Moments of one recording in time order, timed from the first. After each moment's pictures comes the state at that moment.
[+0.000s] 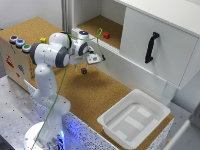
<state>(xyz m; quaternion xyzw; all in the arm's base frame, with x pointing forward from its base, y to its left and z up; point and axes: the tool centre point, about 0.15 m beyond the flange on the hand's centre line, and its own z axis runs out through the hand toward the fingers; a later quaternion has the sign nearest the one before) 0.455 0.173 0.233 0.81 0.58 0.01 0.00</state>
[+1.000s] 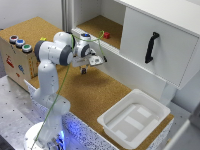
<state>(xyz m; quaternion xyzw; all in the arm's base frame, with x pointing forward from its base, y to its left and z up) 0.473 0.174 0.209 0.82 0.58 0.00 0.00</state>
